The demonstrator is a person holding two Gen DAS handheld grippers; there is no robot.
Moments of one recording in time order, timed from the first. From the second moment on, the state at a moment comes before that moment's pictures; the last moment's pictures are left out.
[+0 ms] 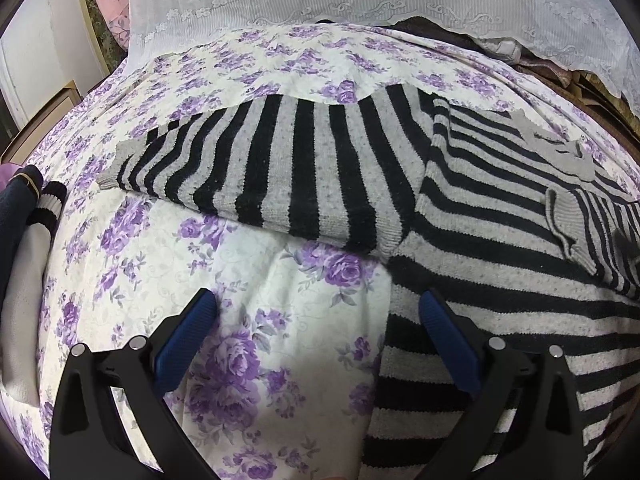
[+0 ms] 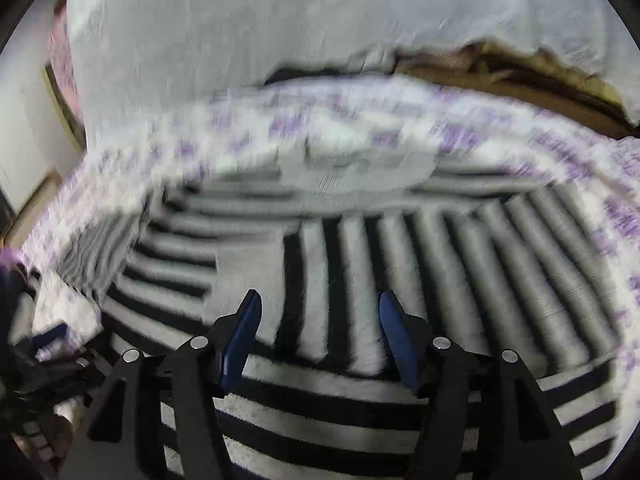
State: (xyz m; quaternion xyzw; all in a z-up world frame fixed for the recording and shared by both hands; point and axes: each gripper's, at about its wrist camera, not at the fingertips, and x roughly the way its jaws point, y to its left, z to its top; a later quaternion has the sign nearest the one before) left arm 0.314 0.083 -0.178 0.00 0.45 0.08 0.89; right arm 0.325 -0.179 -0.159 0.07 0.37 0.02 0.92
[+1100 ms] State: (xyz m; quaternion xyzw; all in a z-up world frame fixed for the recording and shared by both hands) left arm 0.401 -0.078 -0.155 0.02 0.45 -0.20 0.87; right arm 0.339 -0.370 -0.155 0.21 0.33 -0.03 0.92
